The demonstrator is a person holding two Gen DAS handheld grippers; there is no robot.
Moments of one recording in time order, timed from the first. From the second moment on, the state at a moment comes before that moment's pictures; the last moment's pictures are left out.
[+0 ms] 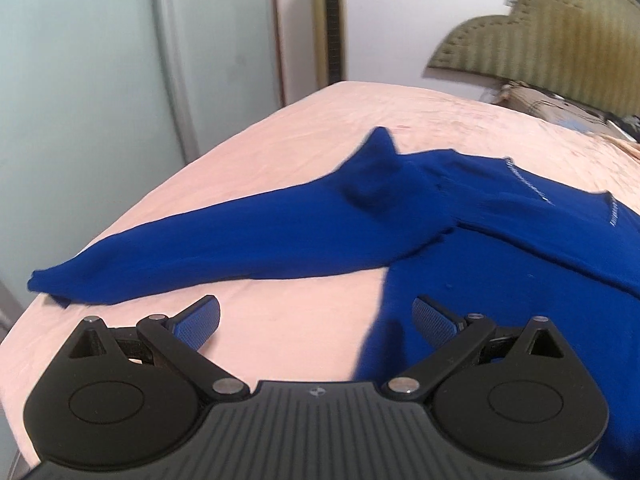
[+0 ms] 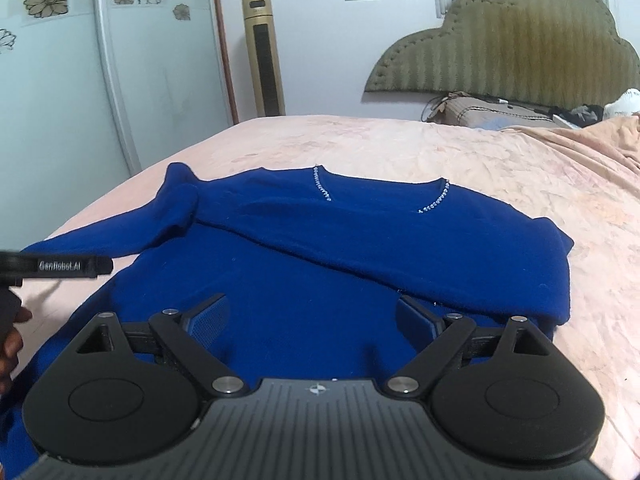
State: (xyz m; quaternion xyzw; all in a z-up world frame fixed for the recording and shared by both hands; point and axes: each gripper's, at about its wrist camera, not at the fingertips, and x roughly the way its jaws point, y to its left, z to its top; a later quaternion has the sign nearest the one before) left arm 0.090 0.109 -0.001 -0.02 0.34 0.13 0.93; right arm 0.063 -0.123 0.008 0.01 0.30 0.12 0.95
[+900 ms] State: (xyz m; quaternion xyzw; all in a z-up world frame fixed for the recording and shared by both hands) left arm 0.042 0.325 -0.049 -0.50 0.19 0.20 0.82; right arm 0.063 -0.131 -0.009 0.04 0.32 0.11 0.94
